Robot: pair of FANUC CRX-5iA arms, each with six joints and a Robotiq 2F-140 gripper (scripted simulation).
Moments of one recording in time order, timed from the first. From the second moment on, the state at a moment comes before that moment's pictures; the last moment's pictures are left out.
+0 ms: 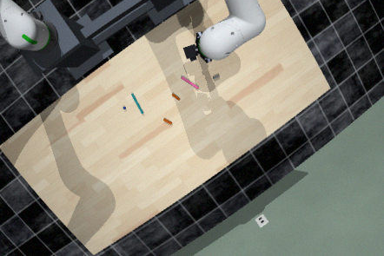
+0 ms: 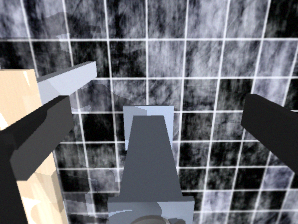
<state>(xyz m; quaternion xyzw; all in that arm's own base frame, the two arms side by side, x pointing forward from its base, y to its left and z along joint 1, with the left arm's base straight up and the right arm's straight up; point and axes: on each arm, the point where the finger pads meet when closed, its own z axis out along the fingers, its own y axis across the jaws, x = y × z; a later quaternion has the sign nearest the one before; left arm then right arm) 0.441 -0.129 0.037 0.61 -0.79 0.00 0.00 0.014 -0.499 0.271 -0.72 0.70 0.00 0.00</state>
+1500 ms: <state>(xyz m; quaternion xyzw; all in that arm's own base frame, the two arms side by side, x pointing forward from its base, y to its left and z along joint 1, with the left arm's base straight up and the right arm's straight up) 0.441 -0.129 0.037 0.61 -0.79 0.00 0.00 0.014 -0.499 0.271 -0.72 0.70 0.00 0.00</state>
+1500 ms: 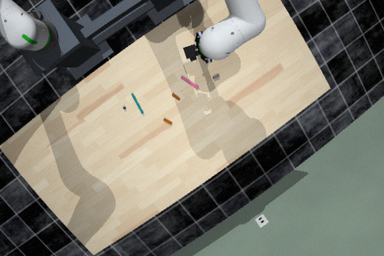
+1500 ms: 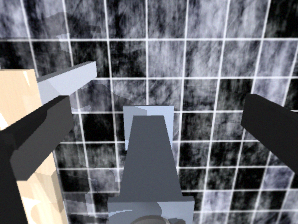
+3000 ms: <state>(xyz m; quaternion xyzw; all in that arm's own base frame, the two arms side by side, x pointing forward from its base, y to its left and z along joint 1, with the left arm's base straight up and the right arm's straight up) 0.441 -0.129 0.126 0.61 -0.79 0.00 0.00 0.014 -0.499 0.271 -0.72 0.70 0.00 0.00</state>
